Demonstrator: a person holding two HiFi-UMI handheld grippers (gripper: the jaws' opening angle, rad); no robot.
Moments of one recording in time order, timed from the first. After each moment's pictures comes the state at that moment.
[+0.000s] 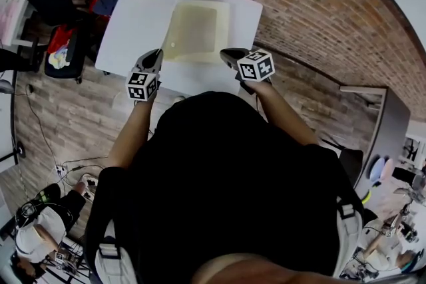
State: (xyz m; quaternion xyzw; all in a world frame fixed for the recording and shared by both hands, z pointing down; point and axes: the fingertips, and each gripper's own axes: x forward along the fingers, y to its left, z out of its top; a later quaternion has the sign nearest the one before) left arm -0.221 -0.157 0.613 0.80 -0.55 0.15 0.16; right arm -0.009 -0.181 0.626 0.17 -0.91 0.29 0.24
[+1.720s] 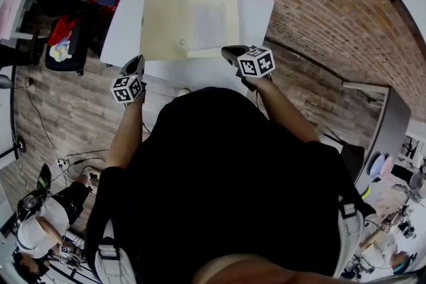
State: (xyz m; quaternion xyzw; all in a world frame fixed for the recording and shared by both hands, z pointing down) left arm -0.363 -0.109 0.674 0.73 -0.62 0.12 0.26; right arm -0.061 -0.172 0.654 0.17 -0.90 0.31 0.27
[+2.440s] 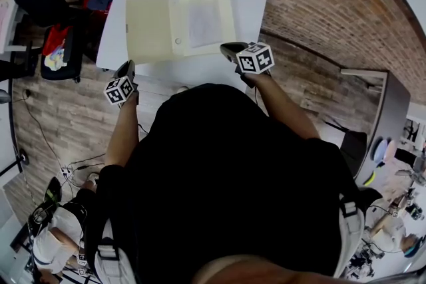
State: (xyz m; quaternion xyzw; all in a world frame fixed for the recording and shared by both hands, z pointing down) left arm -0.410 -0.100 0.720 0.70 -0.63 0.13 0.31; right arm -0.053 -0.170 0.659 0.20 -0.89 0.32 0.26
